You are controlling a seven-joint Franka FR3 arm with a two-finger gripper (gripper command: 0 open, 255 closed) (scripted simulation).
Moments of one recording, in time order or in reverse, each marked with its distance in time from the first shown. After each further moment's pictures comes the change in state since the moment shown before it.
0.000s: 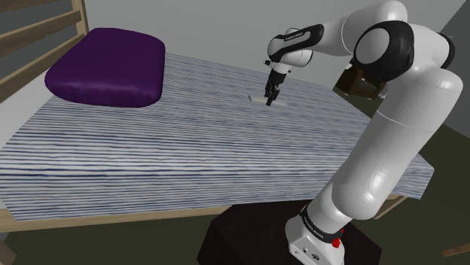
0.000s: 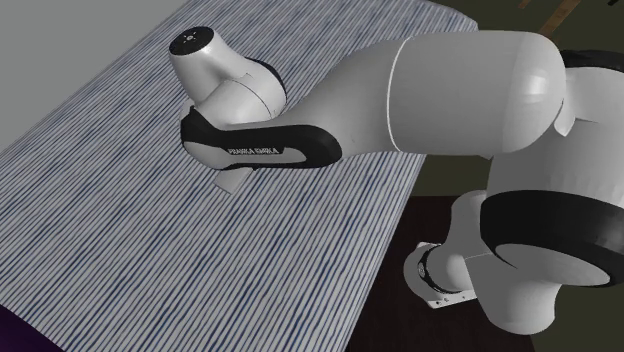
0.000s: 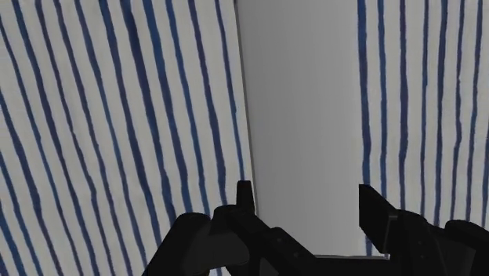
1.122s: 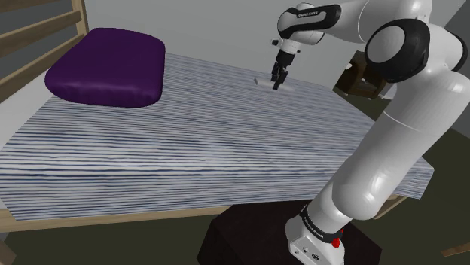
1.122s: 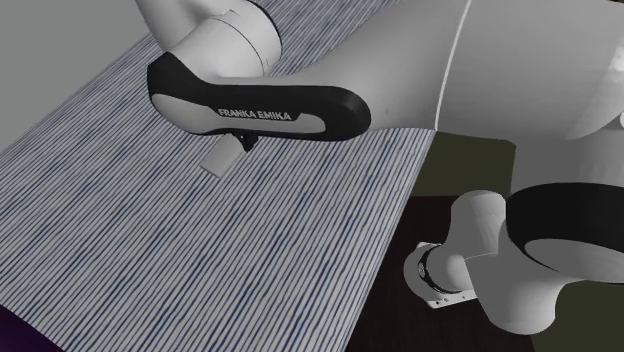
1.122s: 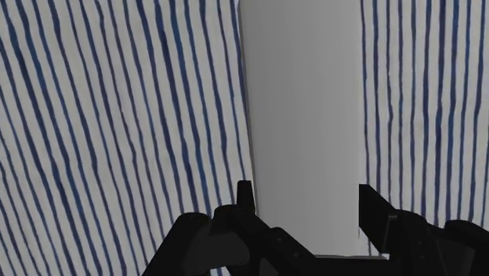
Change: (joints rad) arm 0.007 -0.063 -0.005 0.166 -0.042 -0.218 0.028
